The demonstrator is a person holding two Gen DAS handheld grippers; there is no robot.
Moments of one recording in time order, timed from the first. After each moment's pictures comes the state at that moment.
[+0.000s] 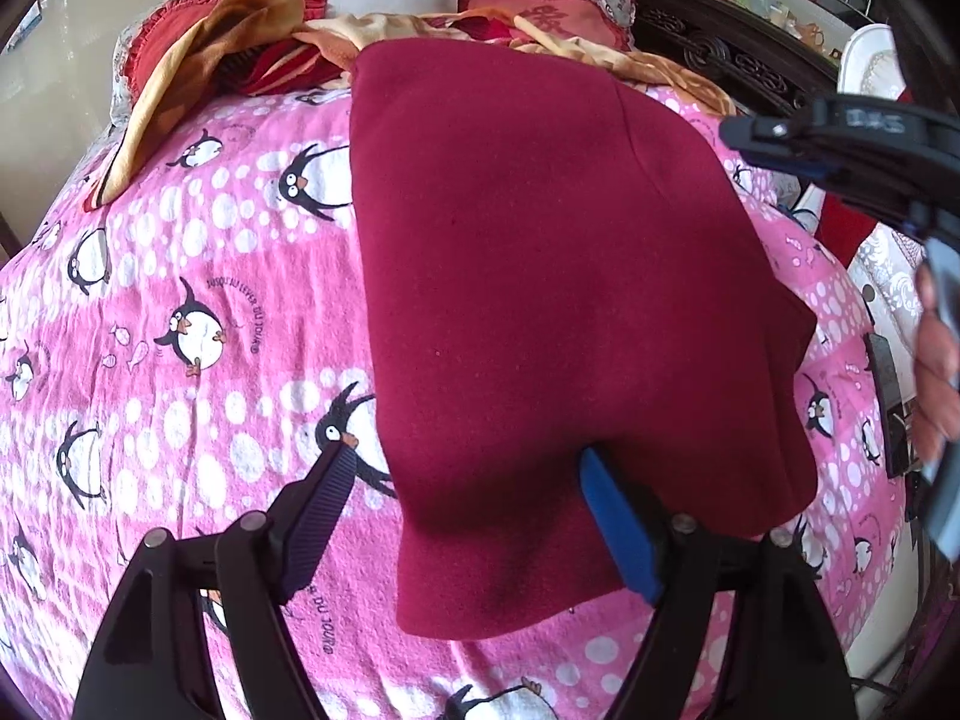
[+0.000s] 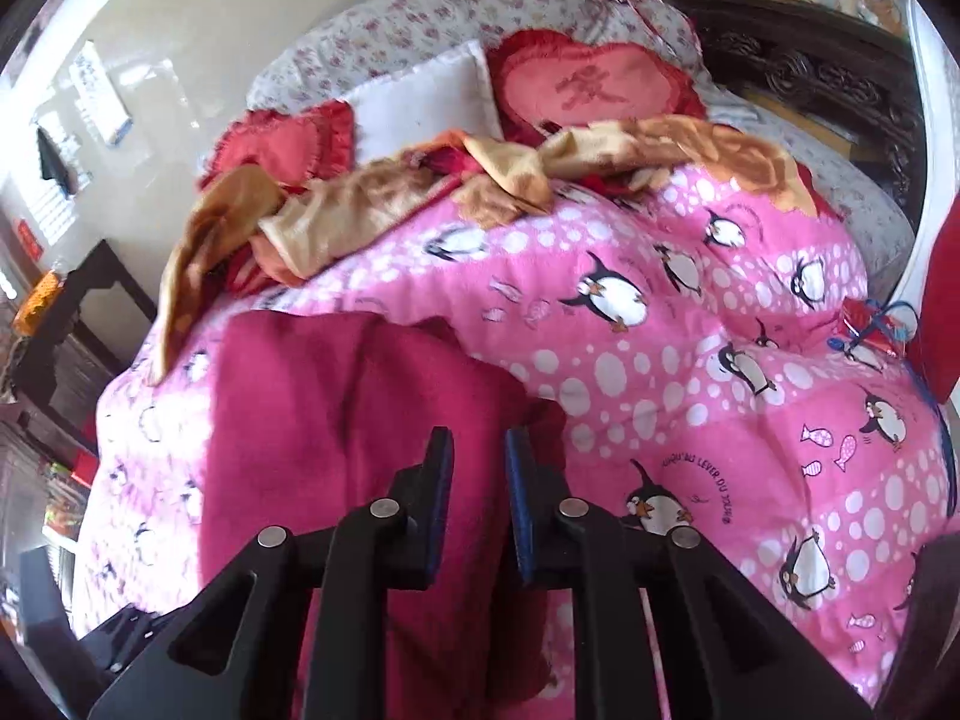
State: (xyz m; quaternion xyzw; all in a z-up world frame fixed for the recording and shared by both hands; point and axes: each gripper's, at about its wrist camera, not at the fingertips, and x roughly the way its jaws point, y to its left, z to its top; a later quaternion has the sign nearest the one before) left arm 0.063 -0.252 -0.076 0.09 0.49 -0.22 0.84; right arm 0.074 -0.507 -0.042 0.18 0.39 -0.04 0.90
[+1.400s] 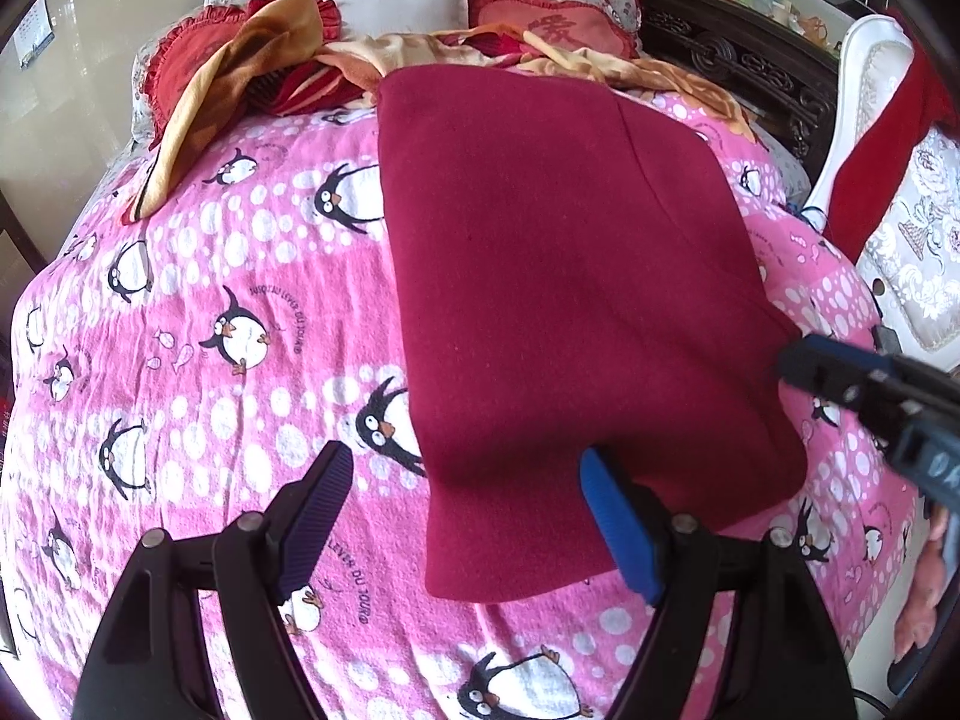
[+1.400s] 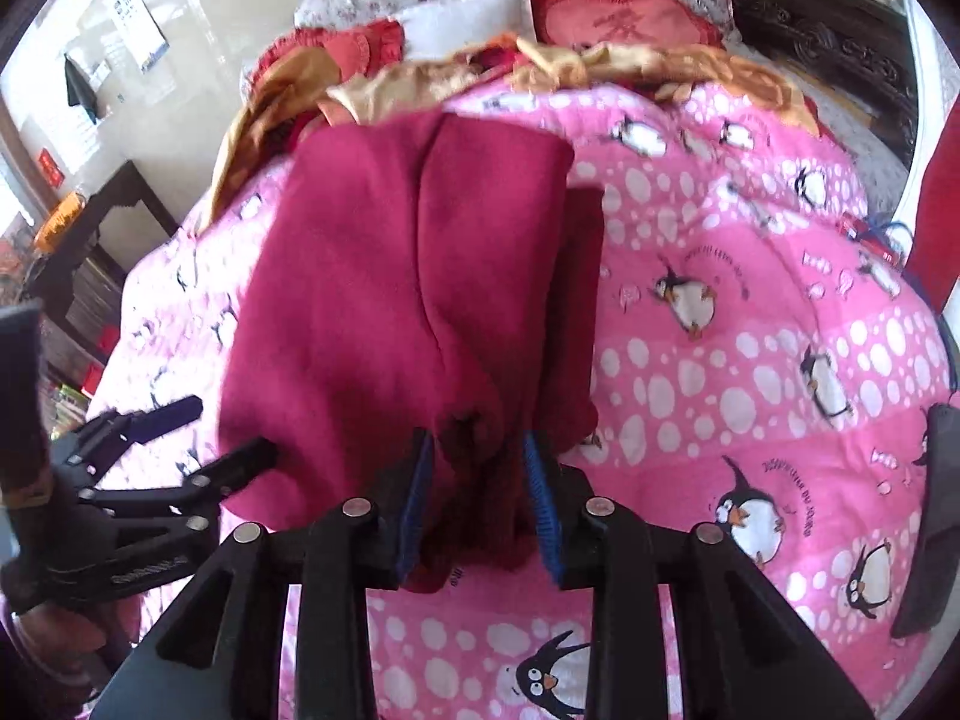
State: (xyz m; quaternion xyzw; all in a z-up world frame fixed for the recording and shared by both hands) left arm 0.047 -0.242 -0.059 0.11 0.48 -0.20 0.85; right arm -0.012 -0.462 -0.069 0.15 0.45 -0.01 0.88
